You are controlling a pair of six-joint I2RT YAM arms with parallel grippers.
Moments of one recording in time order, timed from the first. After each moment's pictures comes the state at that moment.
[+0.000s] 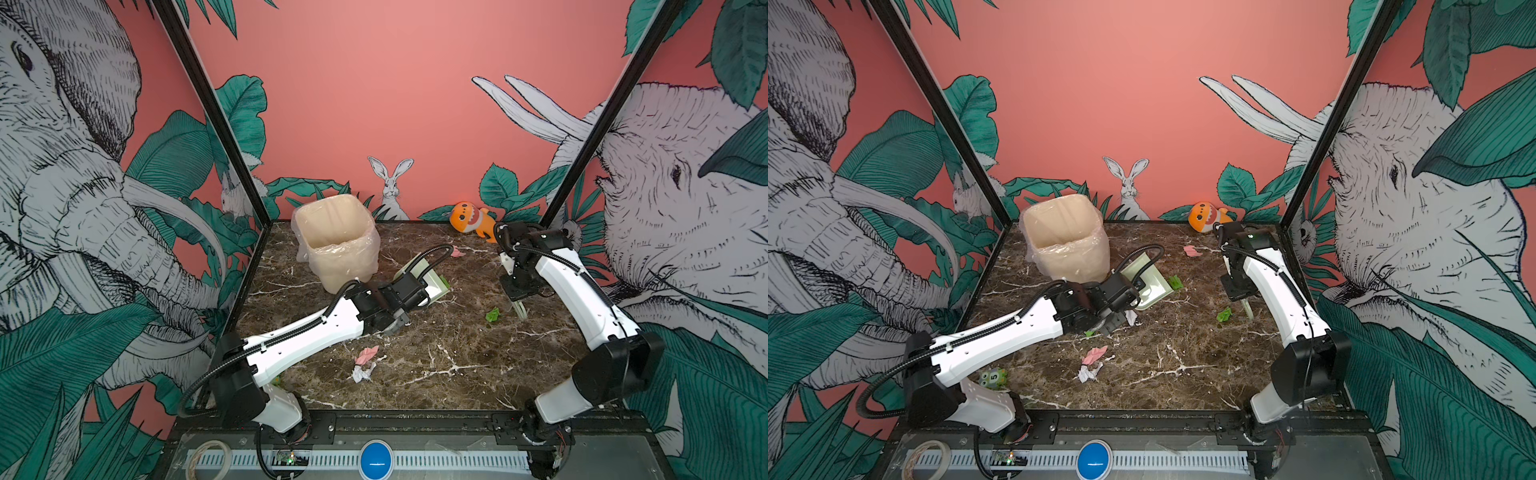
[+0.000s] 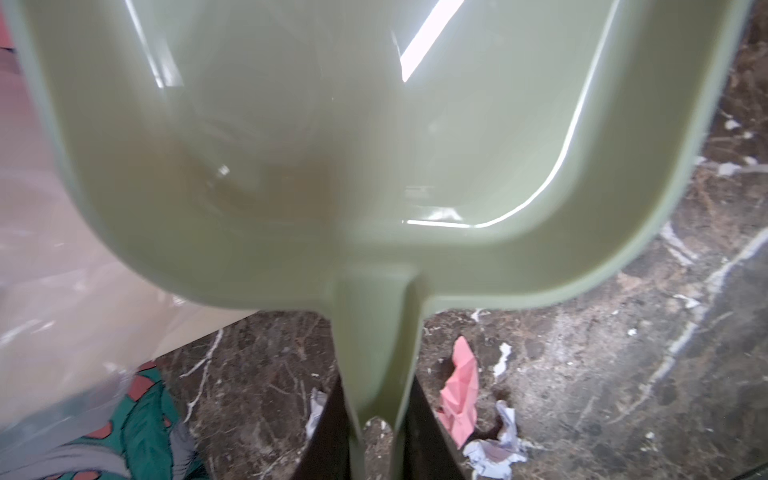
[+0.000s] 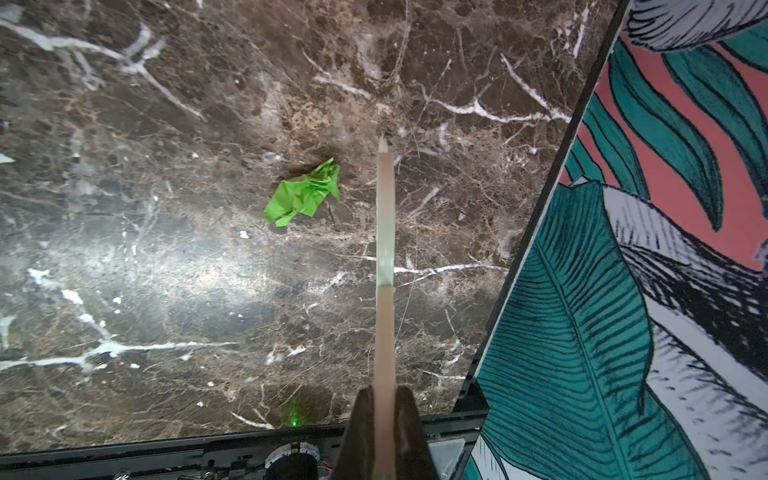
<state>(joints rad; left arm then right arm) -1.05 1.49 1.32 -1.00 -0.42 0.01 0.25 1.57 1.56 -1.46 0.32 -0.05</state>
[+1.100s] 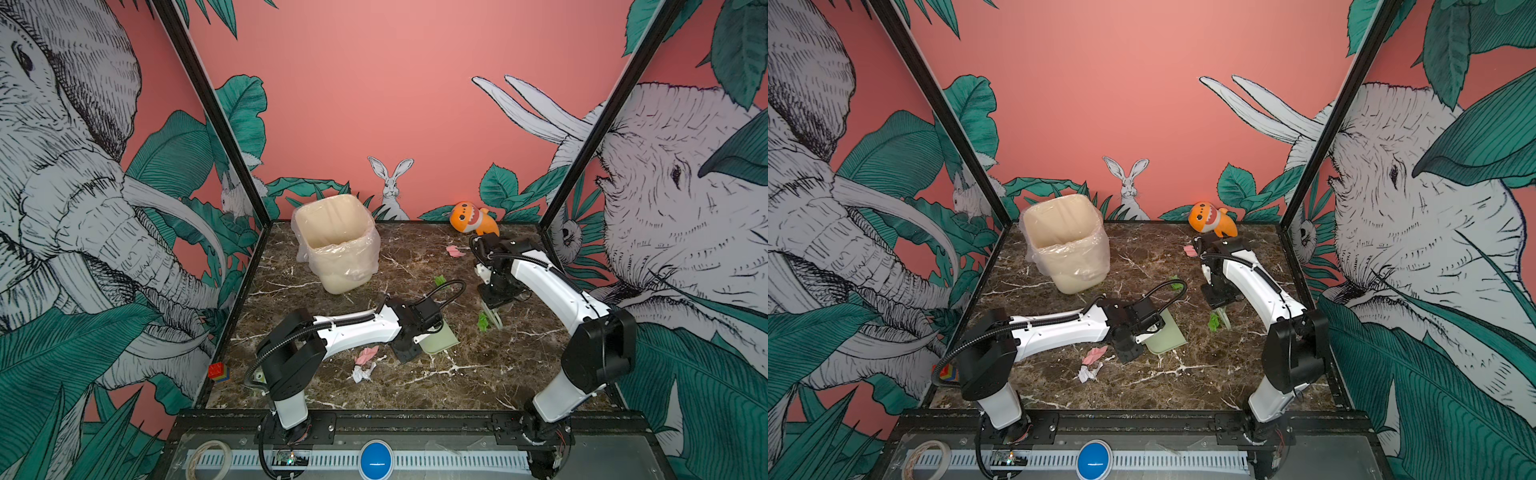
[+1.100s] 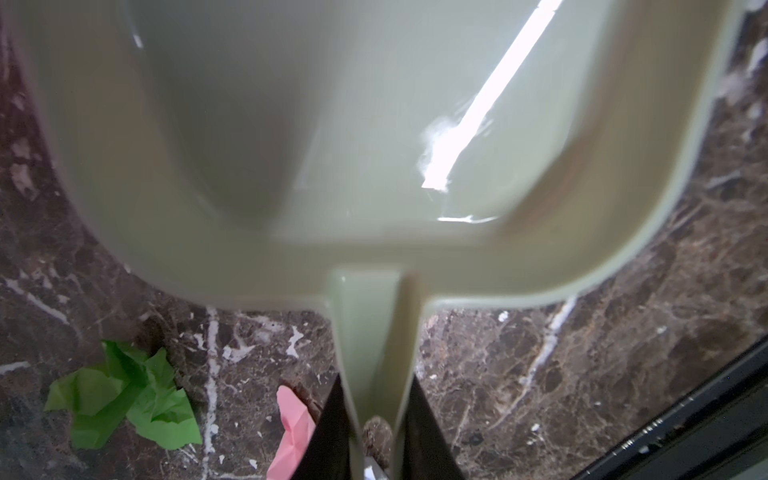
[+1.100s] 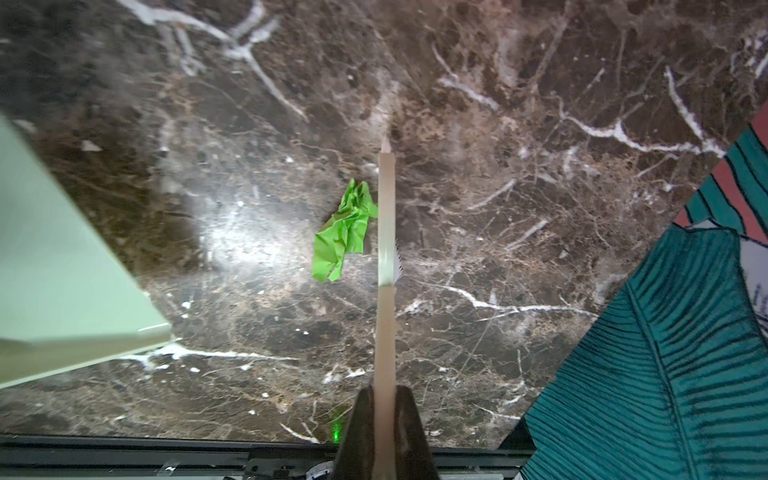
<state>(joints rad) -1.08 1.76 1.22 -0.91 -0.09 0.04 0.37 1.64 1.47 -1.37 0.16 -0.02</state>
